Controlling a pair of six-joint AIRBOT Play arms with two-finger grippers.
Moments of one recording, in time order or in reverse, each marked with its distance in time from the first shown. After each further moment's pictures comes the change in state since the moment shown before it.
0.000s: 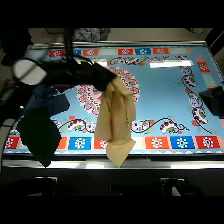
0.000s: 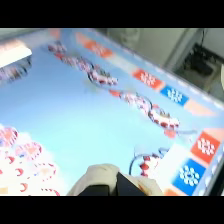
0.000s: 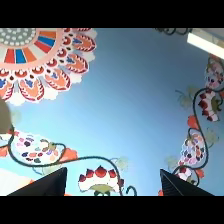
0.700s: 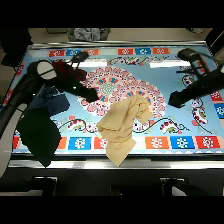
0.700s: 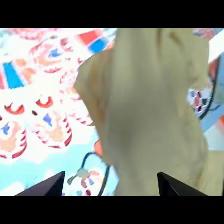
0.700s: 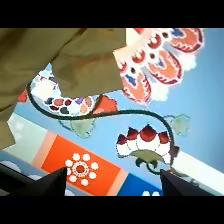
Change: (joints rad) left arm 0.198 -0.140 0.003 0.275 -0.388 -0.187; right arm -0.001 -0.442 -0.043 0.076 0.073 -0.048
